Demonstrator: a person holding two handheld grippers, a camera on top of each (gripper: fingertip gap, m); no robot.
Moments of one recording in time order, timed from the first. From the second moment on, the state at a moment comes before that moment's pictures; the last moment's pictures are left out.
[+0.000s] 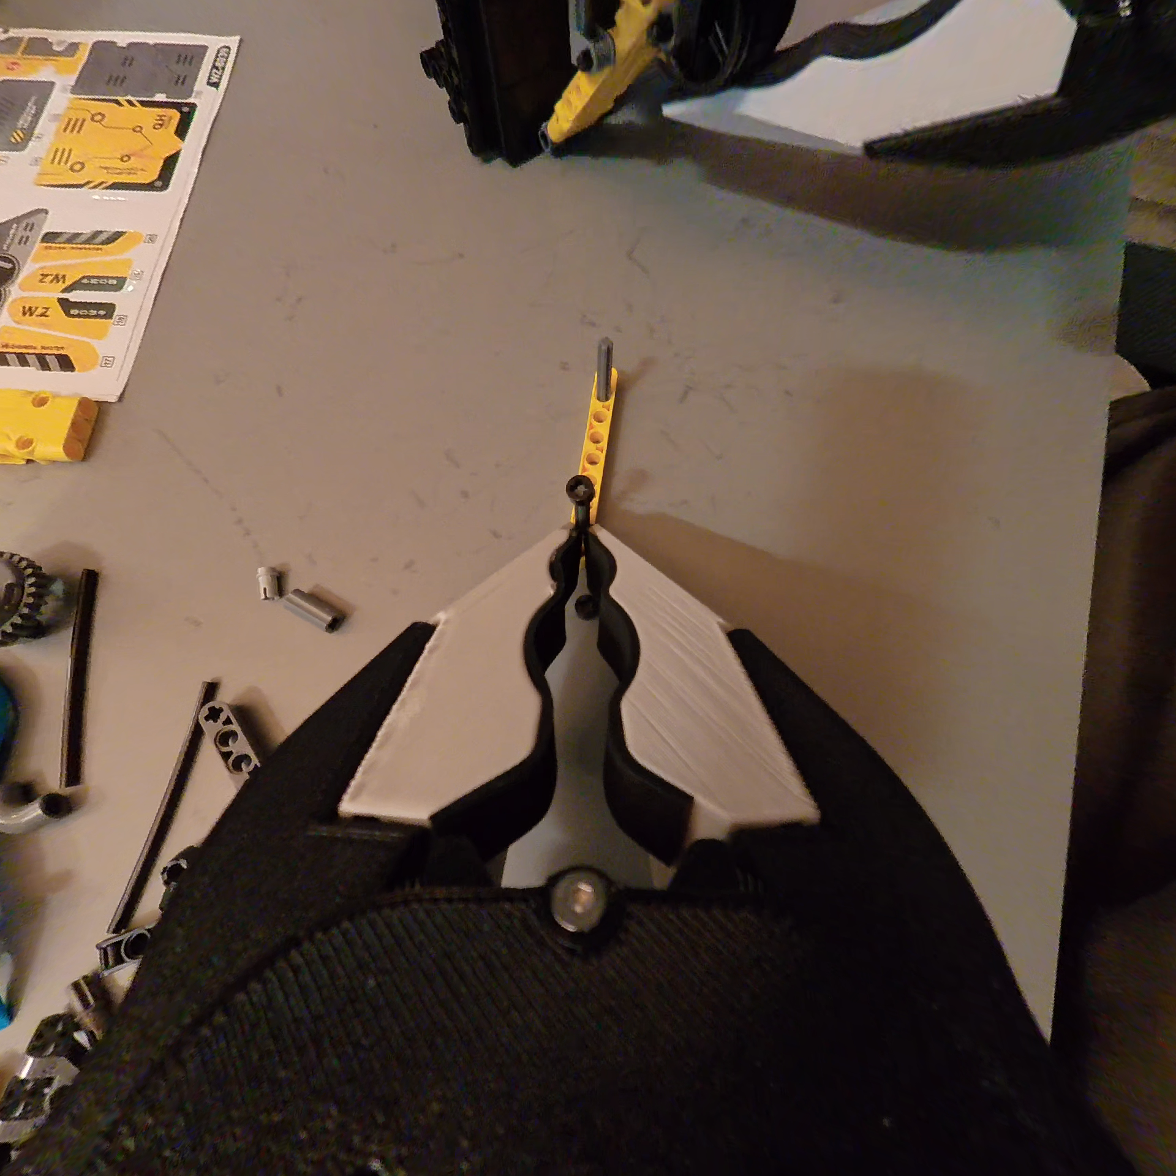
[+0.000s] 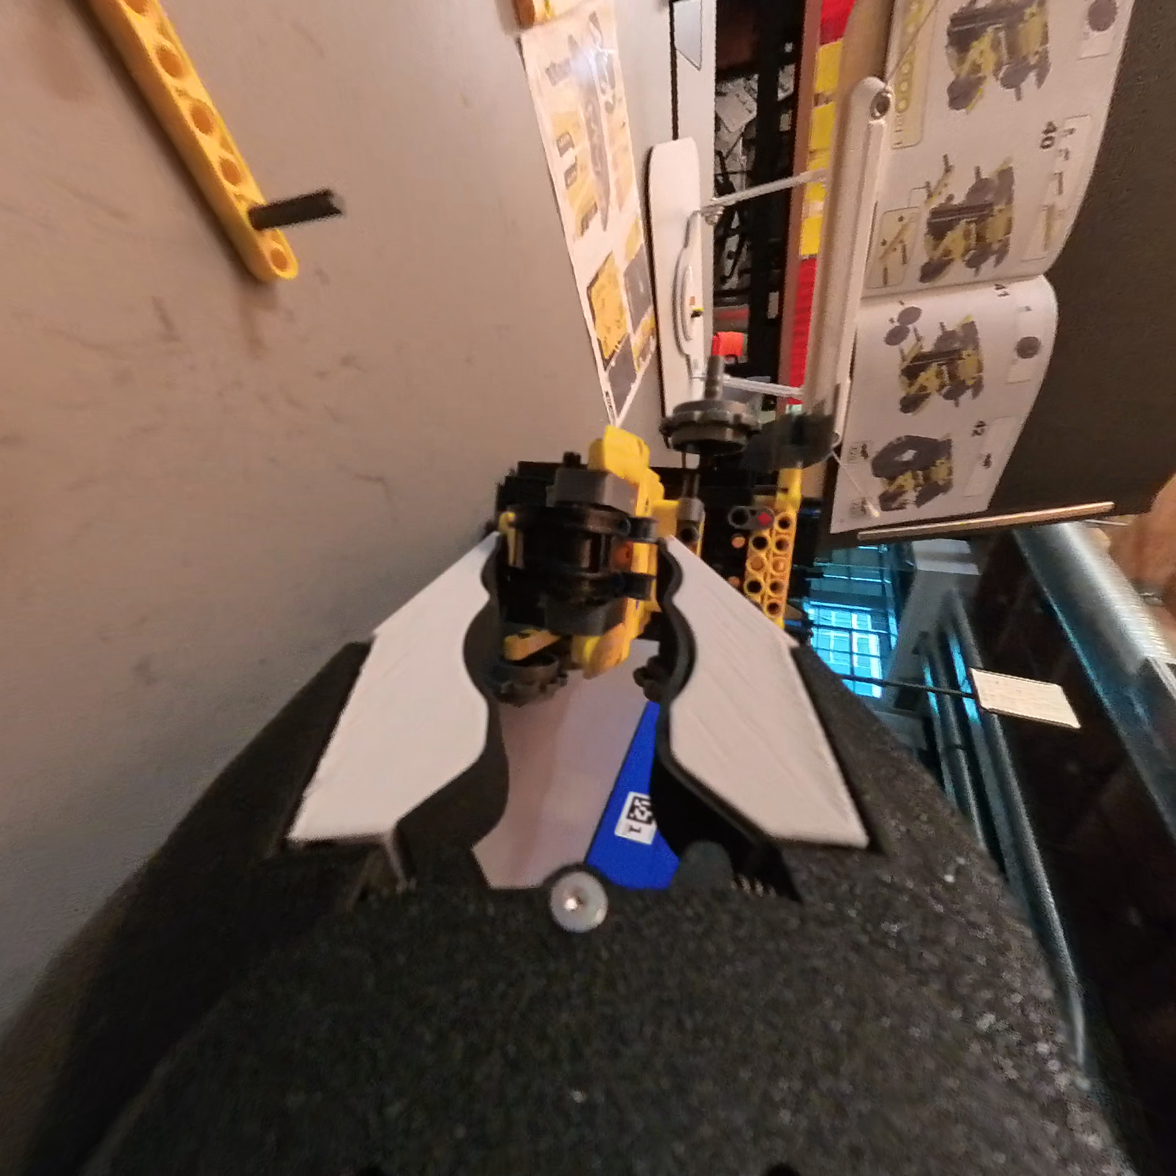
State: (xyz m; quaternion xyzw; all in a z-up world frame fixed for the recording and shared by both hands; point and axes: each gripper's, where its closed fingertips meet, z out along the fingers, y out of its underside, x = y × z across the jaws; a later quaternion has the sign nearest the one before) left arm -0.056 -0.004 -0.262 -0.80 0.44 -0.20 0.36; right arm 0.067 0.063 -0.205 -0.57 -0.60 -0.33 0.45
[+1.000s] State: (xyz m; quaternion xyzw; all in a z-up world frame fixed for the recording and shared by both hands) left arm -0.056 -0.004 -0.262 -0.80 0.44 -0.20 0.36; right arm 0.053 0.083 -0.197 -0.62 -0.60 -0.21 0.45
